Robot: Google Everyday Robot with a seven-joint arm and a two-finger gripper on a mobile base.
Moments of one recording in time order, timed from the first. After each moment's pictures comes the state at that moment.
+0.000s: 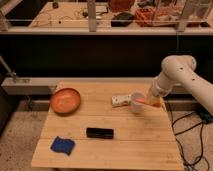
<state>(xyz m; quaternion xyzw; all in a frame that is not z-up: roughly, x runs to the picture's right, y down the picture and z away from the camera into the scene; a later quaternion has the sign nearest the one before) 0.244 0.050 0.752 -0.29 -0.07 0.09 0.95</state>
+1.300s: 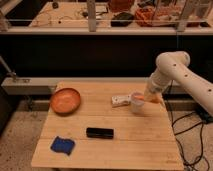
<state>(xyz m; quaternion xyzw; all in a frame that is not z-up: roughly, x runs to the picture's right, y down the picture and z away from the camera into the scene) 0.236 0.032 0.763 -0.28 -0.06 0.08 0.95</state>
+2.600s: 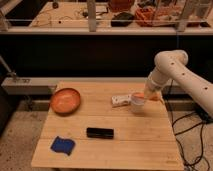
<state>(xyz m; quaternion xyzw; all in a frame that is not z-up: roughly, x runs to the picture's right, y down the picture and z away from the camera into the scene) 0.236 0.022 0.776 -0.28 -0.05 0.06 0.96</state>
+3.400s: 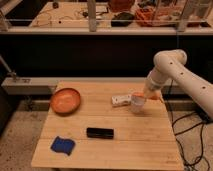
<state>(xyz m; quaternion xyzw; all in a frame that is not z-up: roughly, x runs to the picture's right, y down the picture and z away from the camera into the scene) 0.238 0.017 0.782 -0.27 -0.05 0.06 0.96</state>
